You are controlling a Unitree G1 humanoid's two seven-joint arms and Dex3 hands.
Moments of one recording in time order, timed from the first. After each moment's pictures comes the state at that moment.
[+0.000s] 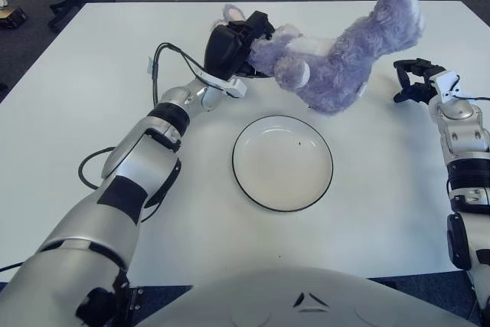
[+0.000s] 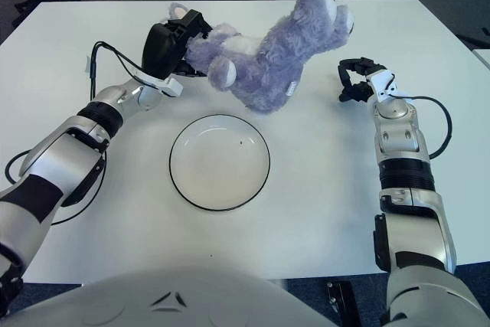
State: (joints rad) left arm -0.98 0.26 -0.53 1.13 0.80 -0.88 0.99; right arm -0.50 -0.60 -0.09 0.48 -0.11 0.23 0.13
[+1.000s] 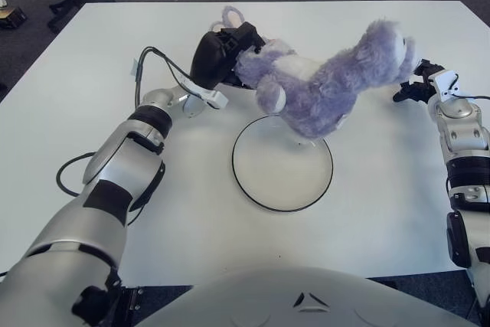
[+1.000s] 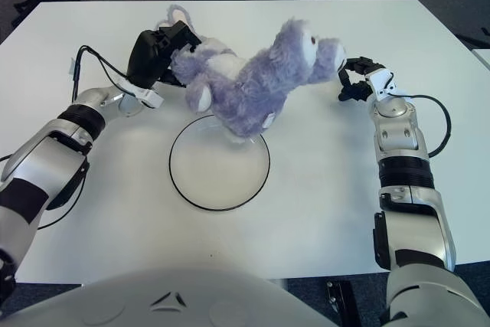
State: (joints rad) left arm -0.96 0.37 -0.57 1.15 0.92 -1.03 1.12; right arm -0.52 -0.60 -0.08 0.49 -0.12 0.23 0.14
